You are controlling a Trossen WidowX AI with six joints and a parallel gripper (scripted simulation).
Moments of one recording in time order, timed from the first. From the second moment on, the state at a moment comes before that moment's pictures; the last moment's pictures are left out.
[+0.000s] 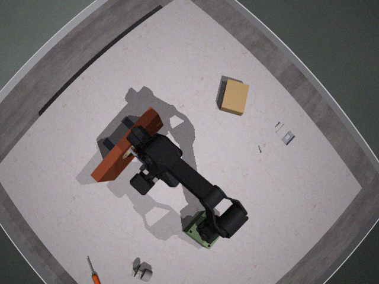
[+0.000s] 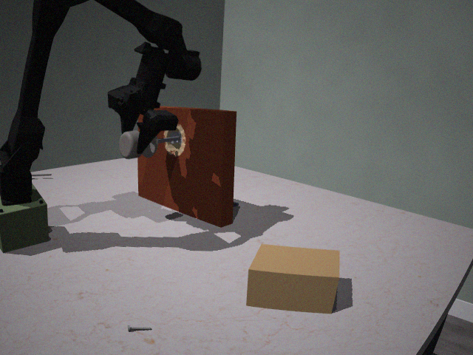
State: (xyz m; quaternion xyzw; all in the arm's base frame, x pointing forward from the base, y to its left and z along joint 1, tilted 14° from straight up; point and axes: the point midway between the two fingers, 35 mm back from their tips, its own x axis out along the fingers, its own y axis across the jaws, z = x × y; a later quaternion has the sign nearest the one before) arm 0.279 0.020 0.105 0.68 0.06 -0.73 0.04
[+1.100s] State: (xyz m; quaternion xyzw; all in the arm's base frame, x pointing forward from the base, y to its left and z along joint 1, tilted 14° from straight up) arm 0.276 0.021 0.104 0.68 0.06 -0.73 0.04
